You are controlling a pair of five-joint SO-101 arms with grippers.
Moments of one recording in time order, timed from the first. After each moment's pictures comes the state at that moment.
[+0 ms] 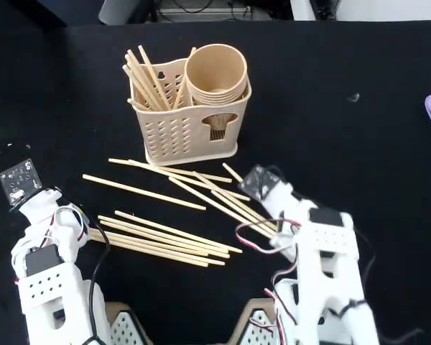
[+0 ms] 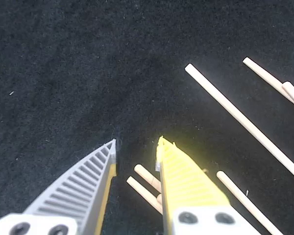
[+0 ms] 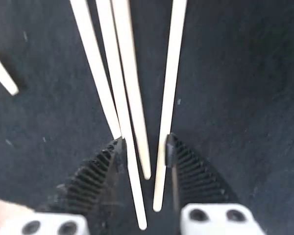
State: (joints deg) left arm -28.7 -72.0 84.4 46.3 5.5; right arm 8.5 -41.3 72.9 57.1 54.7
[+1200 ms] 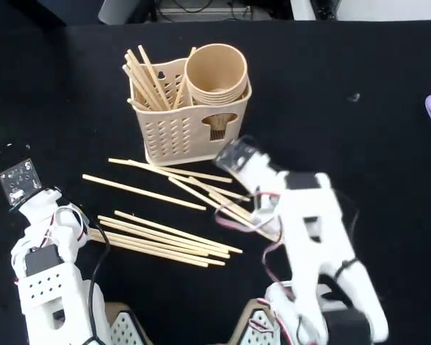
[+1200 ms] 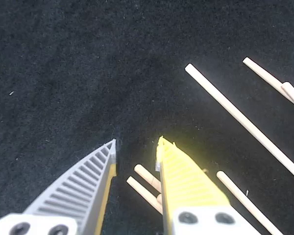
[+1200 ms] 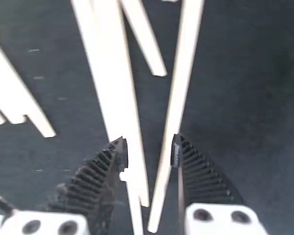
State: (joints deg) left arm -28.7 -72.0 84.4 46.3 5.5; right arm -5.1 -28.4 56.2 62.2 45.8
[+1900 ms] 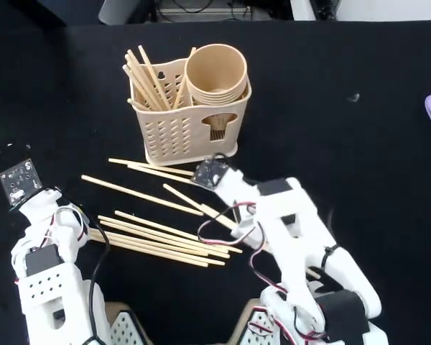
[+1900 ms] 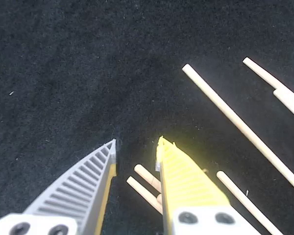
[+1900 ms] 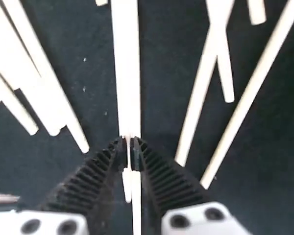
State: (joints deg) left arm -28.7 -72.0 84.4 46.3 5.5; right arm -14.2 -21.8 58.3 59.6 42.1
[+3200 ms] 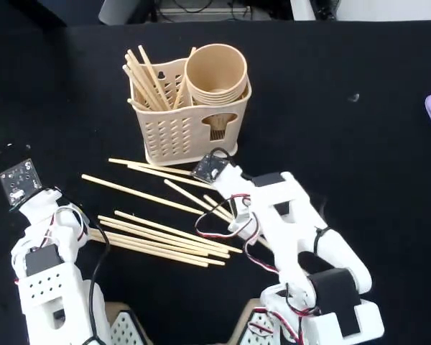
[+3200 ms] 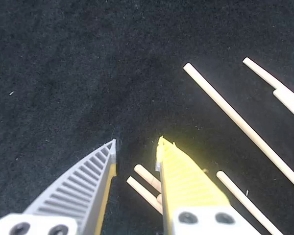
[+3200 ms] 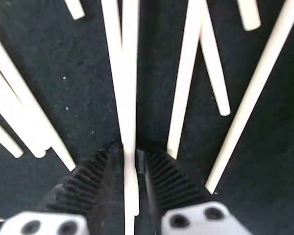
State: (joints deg) left arm -28.7 -72.0 84.4 46.3 5.5; right arm -14.3 -11.3 55.8 54.3 39.2
